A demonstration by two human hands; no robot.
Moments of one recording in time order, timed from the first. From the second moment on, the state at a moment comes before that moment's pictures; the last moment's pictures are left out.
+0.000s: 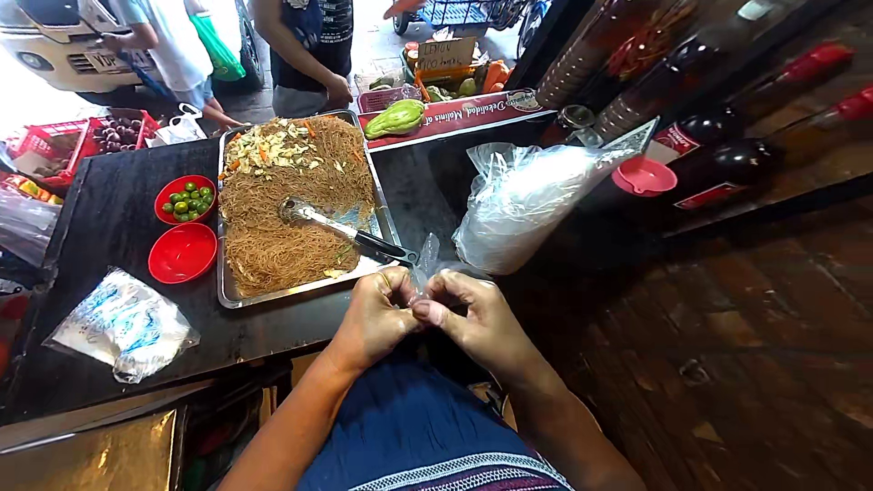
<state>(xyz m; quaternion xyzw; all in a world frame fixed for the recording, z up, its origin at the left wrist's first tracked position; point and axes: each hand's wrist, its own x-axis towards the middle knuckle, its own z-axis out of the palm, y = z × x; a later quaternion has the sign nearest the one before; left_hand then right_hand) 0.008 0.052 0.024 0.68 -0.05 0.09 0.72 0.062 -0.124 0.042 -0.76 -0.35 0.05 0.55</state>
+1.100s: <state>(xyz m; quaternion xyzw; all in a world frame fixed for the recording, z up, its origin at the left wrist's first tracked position) 0.050 0.010 0.079 0.72 -0.26 0.02 0.65 0.115 -0.209 0.091 -0.68 -0.53 0.02 0.51</state>
